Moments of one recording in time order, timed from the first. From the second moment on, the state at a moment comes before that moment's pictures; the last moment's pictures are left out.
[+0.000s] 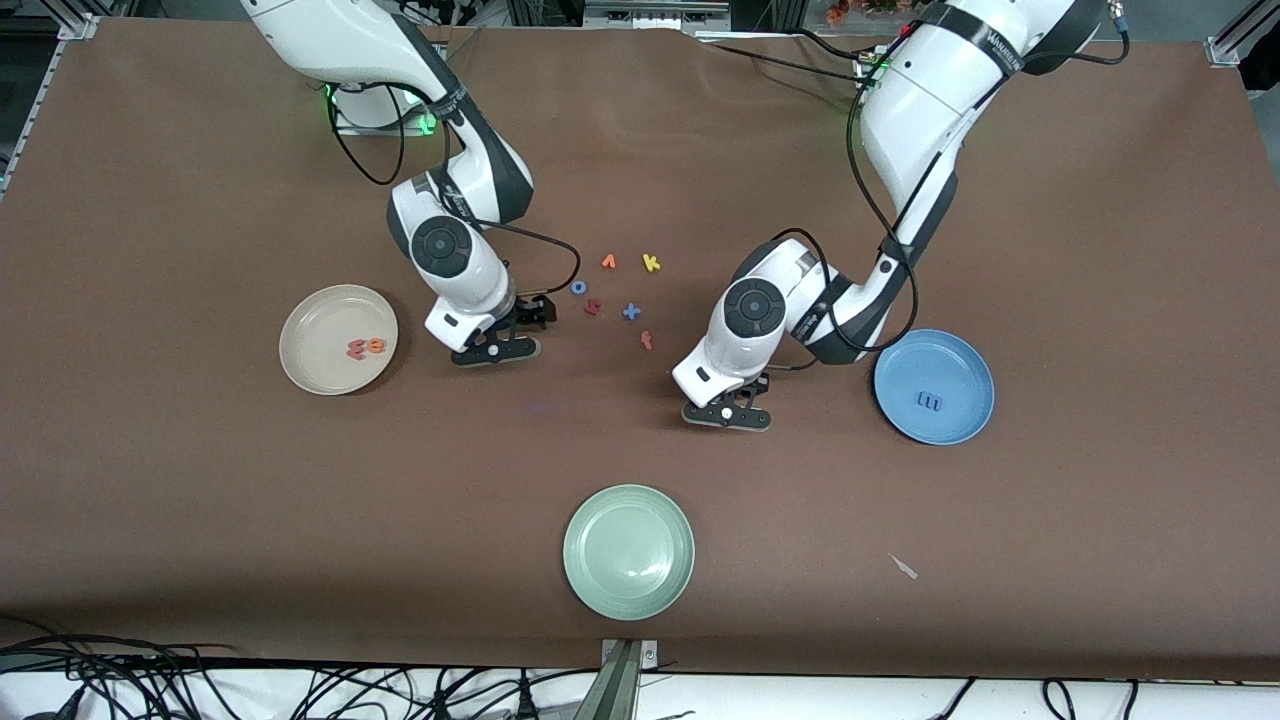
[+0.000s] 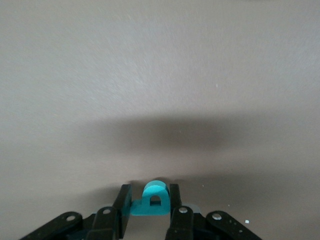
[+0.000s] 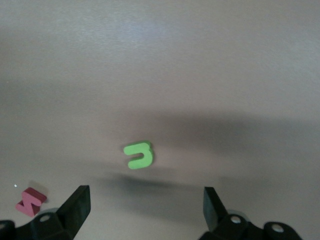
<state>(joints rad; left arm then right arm) -0.36 0.79 -0.26 -1.54 0.22 2.33 -0.60 0.49 0.49 0.07 -2.01 0.03 2.45 0.35</state>
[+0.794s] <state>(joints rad) -0.14 0.63 -0.26 -1.54 0.22 1.93 -0.09 0.50 0.57 0.07 -1.96 -0.02 2.50 0.27</state>
